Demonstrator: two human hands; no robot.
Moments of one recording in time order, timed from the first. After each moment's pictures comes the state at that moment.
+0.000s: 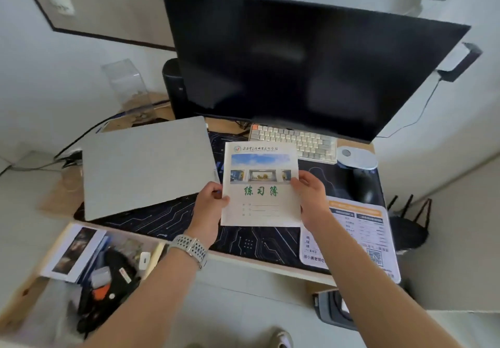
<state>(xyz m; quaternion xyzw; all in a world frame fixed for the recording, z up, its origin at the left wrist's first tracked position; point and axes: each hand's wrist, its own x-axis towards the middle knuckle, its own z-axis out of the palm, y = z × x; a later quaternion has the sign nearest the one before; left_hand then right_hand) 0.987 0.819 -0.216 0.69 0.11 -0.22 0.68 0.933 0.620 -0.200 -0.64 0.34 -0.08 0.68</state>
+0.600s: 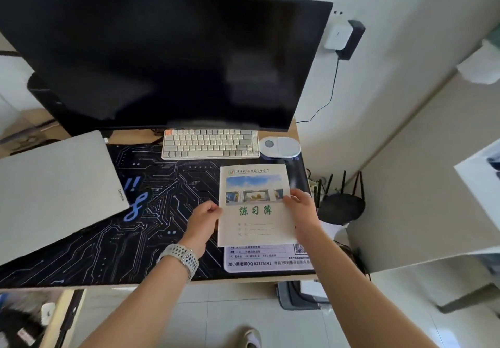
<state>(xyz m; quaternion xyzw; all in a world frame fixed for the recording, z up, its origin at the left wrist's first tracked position) 0.948 0.649 -0.271 0.77 0.02 -0.33 0.55 0.843 0.457 -0.244 -0.60 0.44 -0.08 0.66</state>
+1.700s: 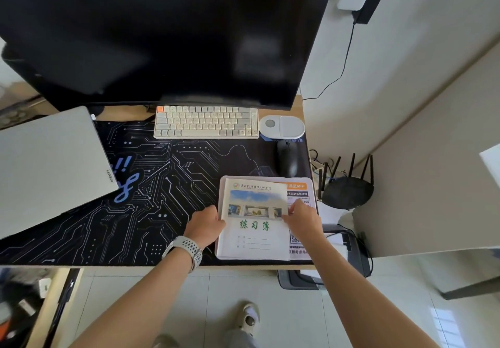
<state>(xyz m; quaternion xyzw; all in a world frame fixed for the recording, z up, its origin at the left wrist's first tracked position) 0.931 0.632 -0.316 0.91 -0.10 -0.33 0.23 0.820 0.426 -0.314 -0.86 0.40 0.15 0.28</state>
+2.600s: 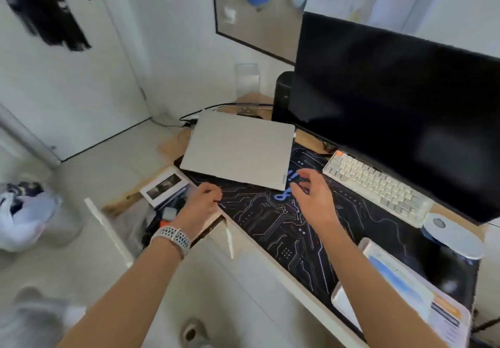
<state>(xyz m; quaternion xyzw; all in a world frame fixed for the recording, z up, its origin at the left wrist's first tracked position) 0.927 0.941 -0.209 0.67 0.26 -0.08 0.69 0.970 0.698 -0.180 -0.88 -0.01 0.00 0.48</state>
